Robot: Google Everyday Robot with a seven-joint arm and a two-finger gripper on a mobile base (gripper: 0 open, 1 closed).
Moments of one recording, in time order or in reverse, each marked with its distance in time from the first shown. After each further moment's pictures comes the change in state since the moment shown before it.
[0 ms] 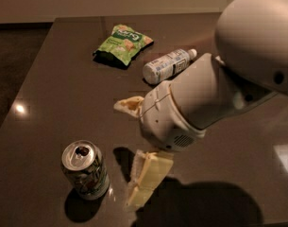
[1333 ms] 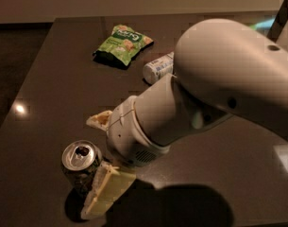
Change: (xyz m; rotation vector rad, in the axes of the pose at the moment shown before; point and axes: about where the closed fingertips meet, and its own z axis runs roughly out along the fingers) arm -0.034 0.008 0.047 -0.011 -0.065 0.035
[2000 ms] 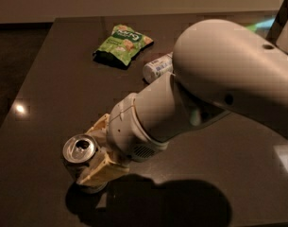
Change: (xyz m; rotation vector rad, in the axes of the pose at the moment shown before) arm 0.001 -0.010 0.001 0.013 -0.011 0.036
